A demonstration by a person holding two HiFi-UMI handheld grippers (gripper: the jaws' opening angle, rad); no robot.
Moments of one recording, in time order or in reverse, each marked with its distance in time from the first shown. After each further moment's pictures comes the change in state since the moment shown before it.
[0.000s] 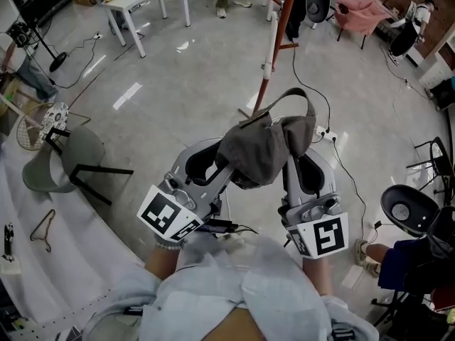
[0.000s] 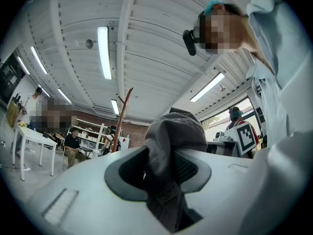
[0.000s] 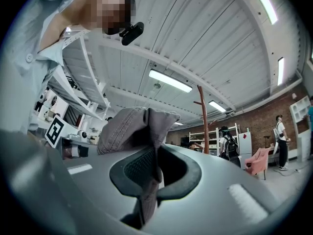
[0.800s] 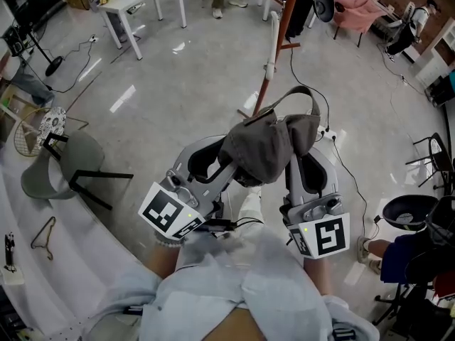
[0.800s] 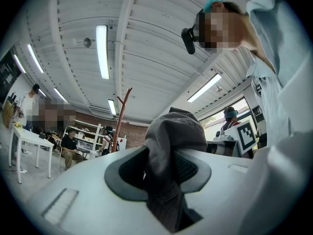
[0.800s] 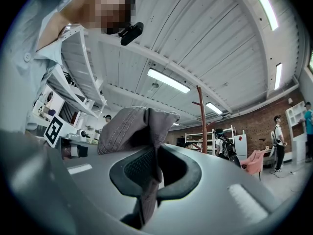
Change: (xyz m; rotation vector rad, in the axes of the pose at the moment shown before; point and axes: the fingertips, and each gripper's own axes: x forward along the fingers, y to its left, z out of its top) left arm -0.004 0.019 0.000 0.009 -0.007 -0.045; right arm 0.014 0.010 -0.005 -0.024 0.001 -0.052
